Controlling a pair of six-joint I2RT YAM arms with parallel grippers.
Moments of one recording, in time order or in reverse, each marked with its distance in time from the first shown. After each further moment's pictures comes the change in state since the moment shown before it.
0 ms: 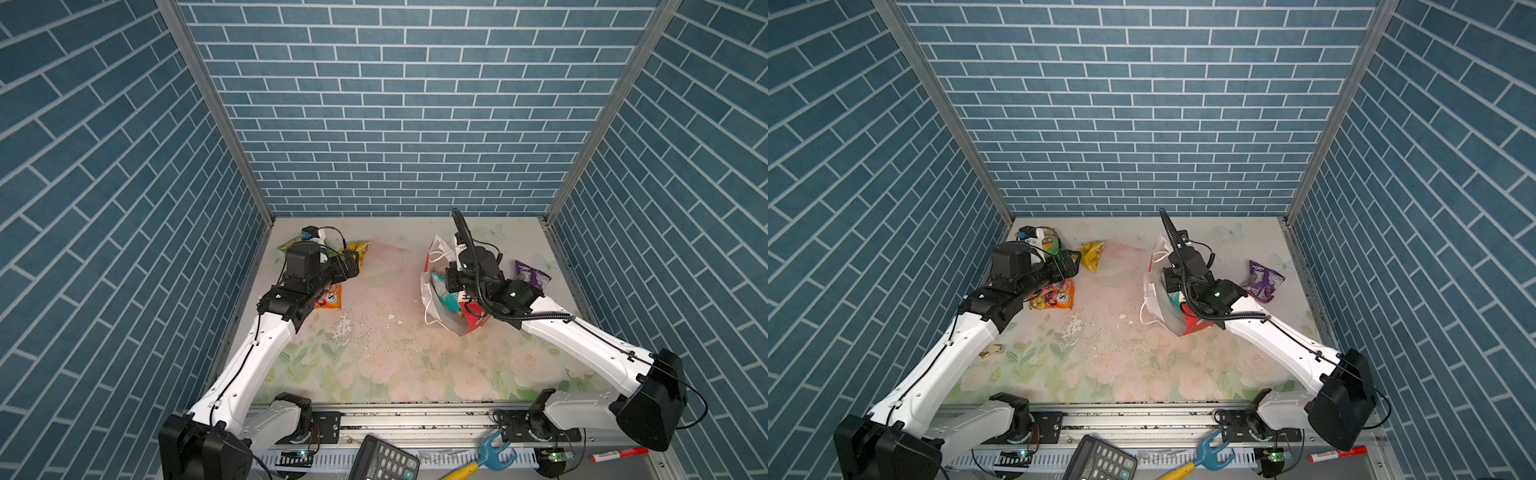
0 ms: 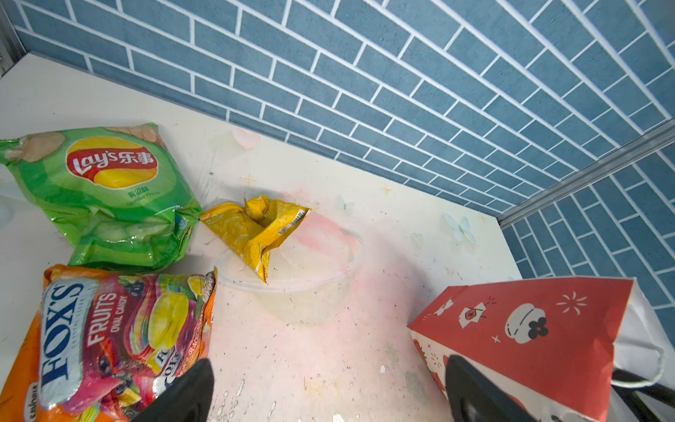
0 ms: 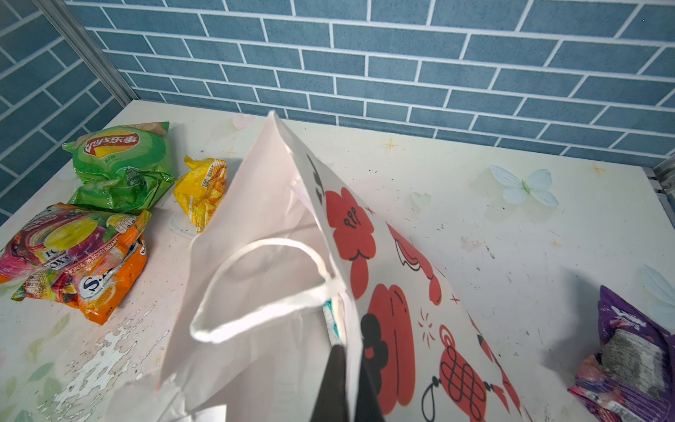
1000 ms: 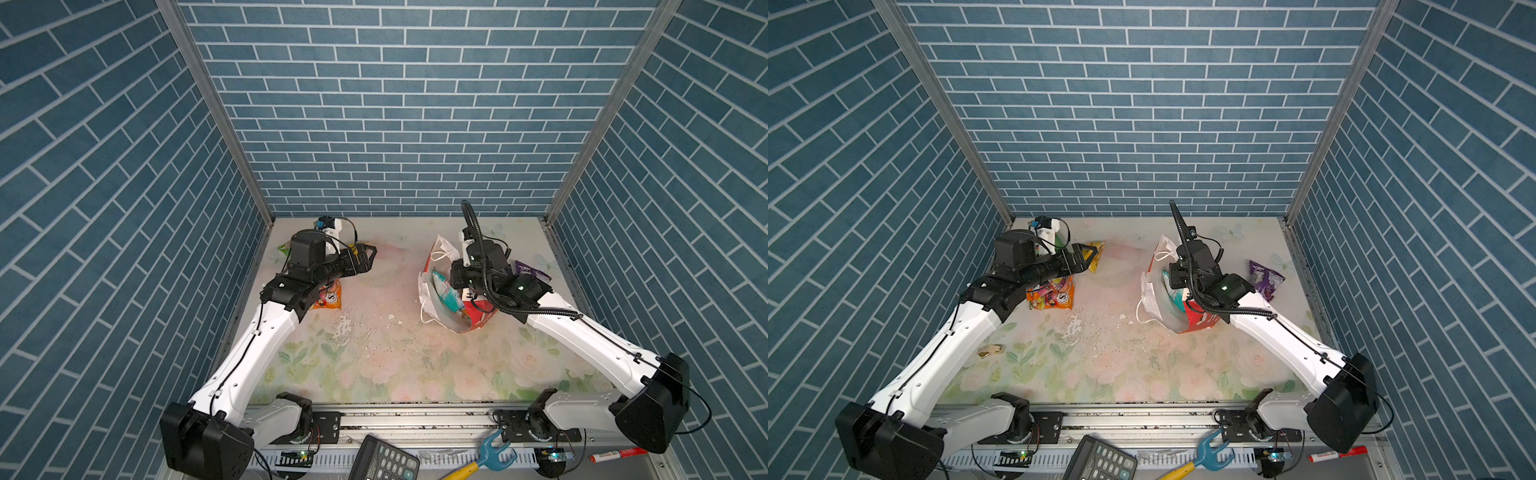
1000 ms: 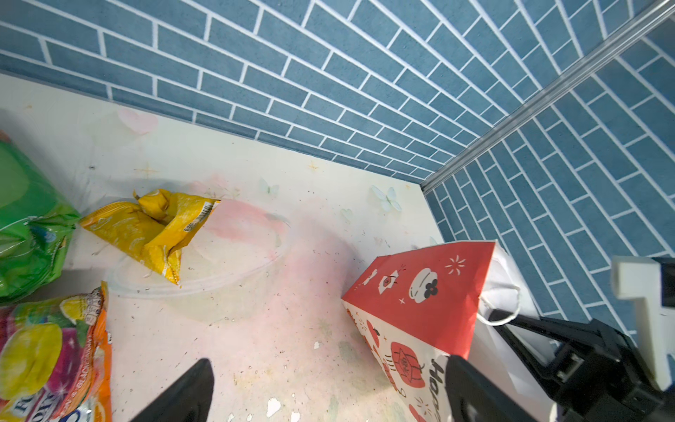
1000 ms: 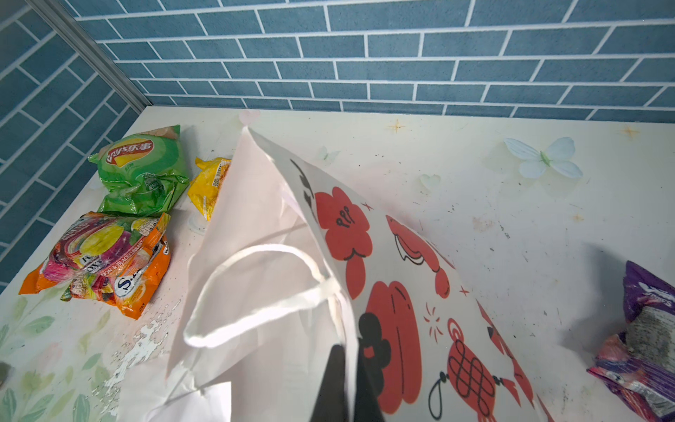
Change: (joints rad) left arm -0.060 0.070 0.134 -0.023 0.206 -0.010; right arm -0.060 -0.006 0.044 -0.078 -0.114 0.078
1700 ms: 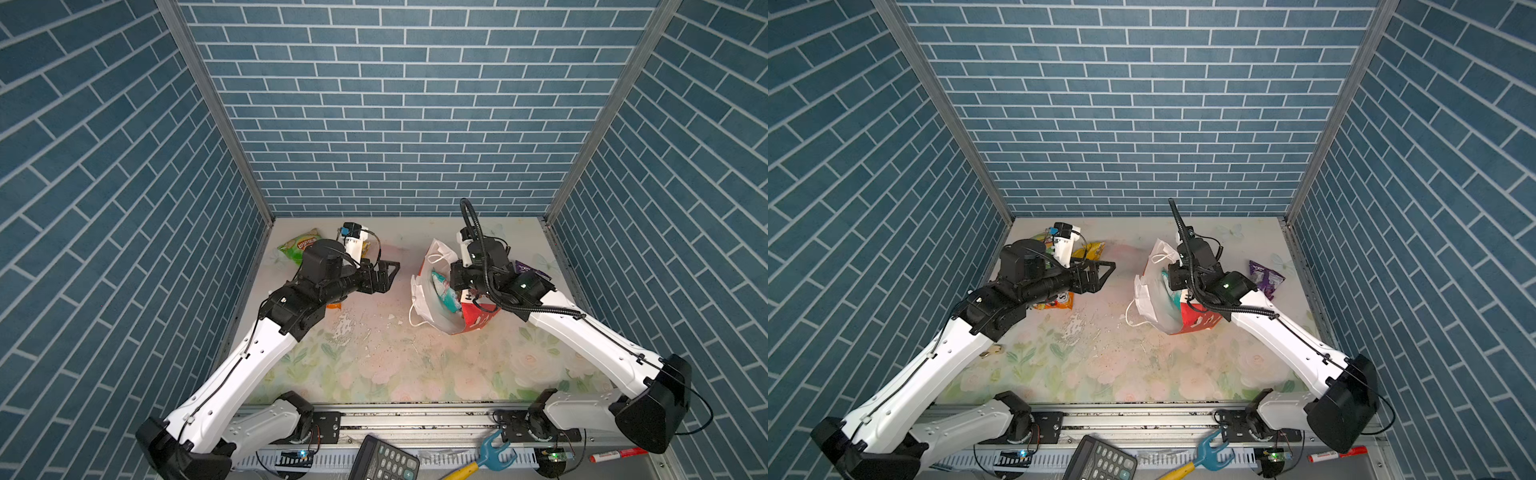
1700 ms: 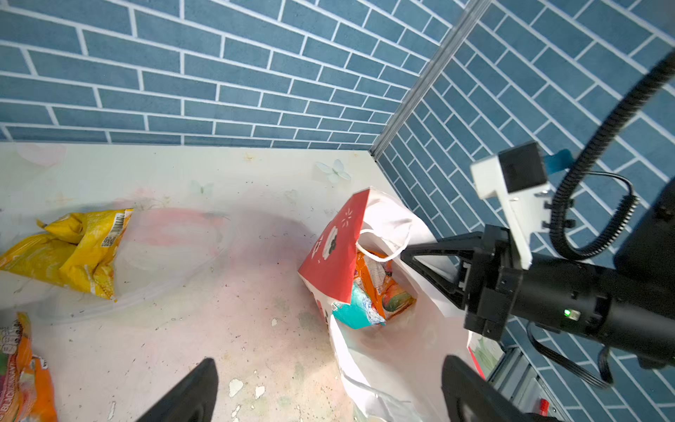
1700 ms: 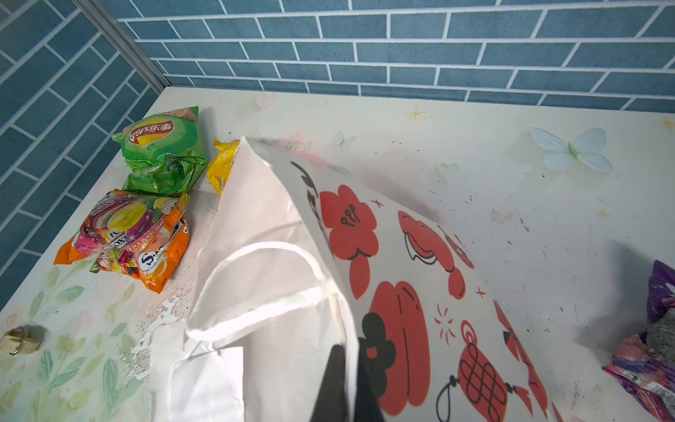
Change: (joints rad) left arm -0.260 -0.103 0.050 -0.096 -0.091 0.086; right arm -0.003 0.000 0.037 -0.066 -0.074 -0.024
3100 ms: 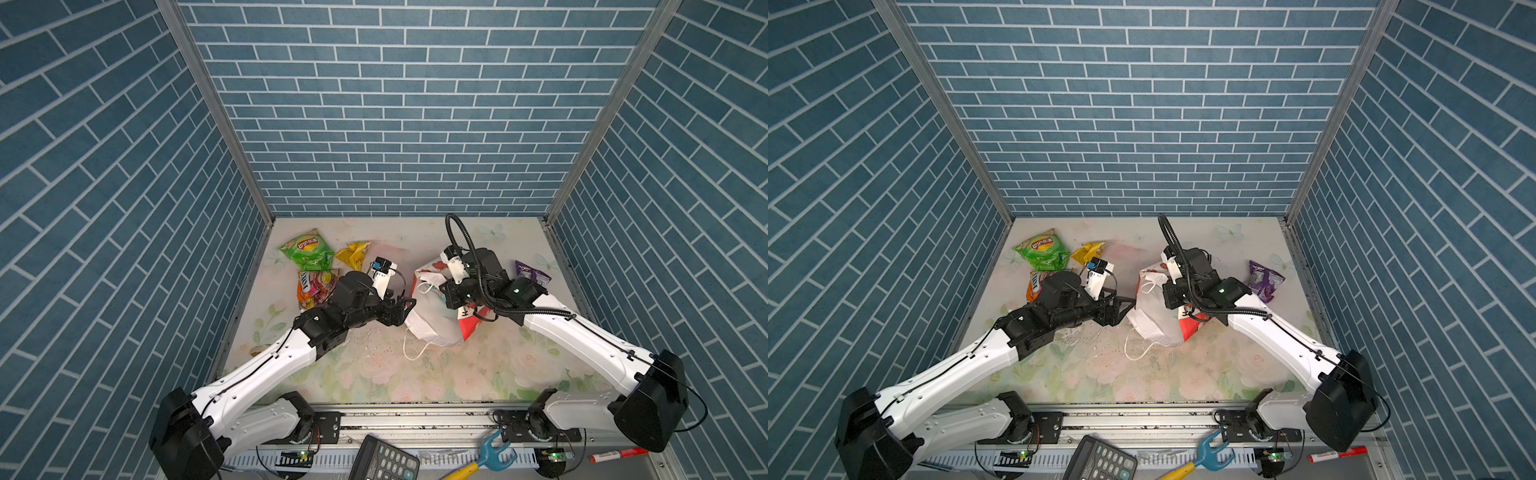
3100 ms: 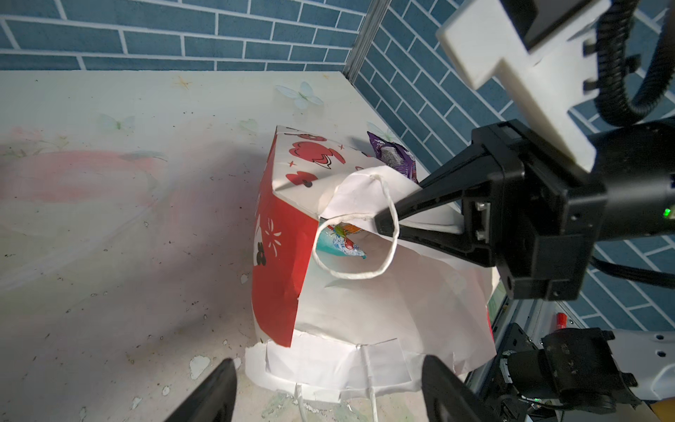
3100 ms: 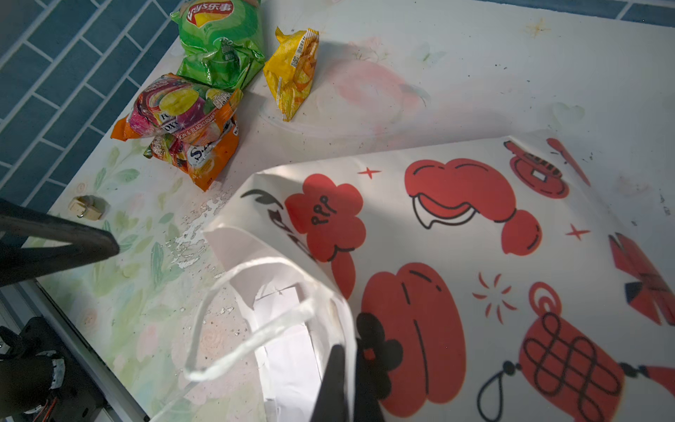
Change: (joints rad) left arm -0.153 0.028 -0.327 0.267 -0.005 0.050; right arm 0.001 -0.004 -0.109 -0.016 -0.257 -0.121
